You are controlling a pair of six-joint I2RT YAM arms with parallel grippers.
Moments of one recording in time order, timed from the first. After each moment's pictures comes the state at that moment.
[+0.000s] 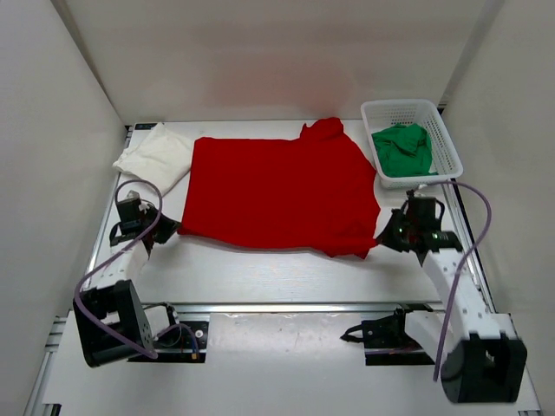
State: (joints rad) left arm 0.26 1.15 0.51 -0.15 0.29 -0.67; right arm 0.02 0.83 0.61 -0.65 -0.16 0.43
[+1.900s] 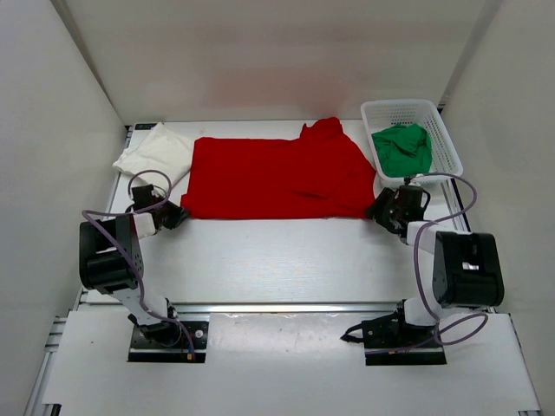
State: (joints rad) left arm 0.20 1.64 0.68 0.14 0.26 -0.84; right arm -0.04 1.47 0.55 0.19 -0.14 0.52
